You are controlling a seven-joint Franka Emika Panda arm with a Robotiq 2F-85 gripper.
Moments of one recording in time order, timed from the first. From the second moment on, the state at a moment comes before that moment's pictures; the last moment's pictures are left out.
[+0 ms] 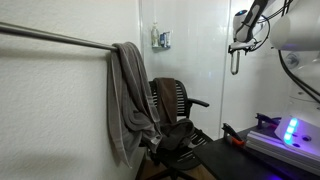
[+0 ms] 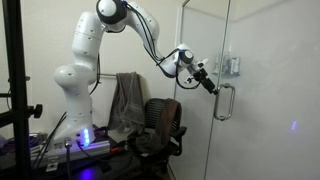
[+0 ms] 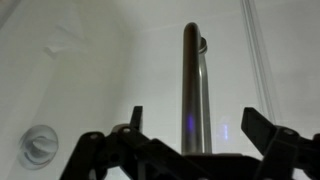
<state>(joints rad) -0.73 0.22 0.06 -2.01 -0.85 2.85 0.91</state>
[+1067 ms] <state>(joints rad) -0.71 0.30 0.04 -1.91 -0.90 2.82 0.95</state>
